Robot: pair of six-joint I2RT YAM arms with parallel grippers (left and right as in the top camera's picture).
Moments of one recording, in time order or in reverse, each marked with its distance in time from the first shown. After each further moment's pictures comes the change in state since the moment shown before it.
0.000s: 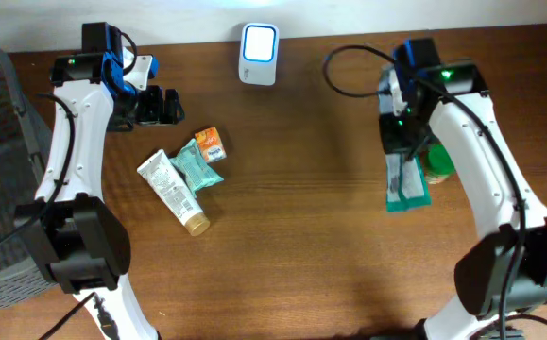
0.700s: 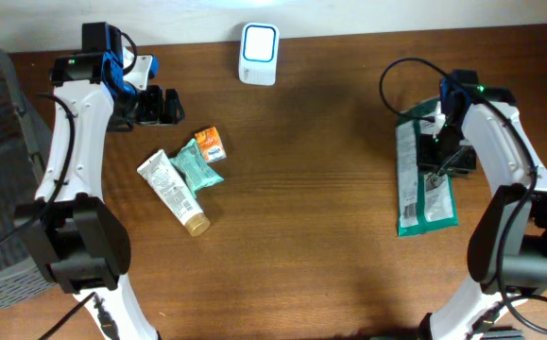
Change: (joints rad) left arm 0.000 0.000 0.000 0.000 0.000 0.000; right arm -0.246 0.106 -0.160 0.094 -0.013 0.040
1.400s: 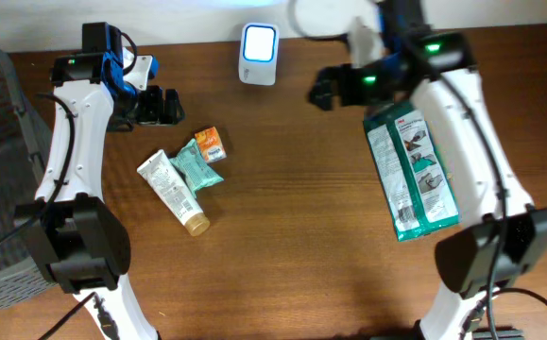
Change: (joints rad) left arm 0.000 0.000 0.000 -0.002 0.000 0.000; right arm 0.385 0.033 0.513 0.045 -0.496 -0.019
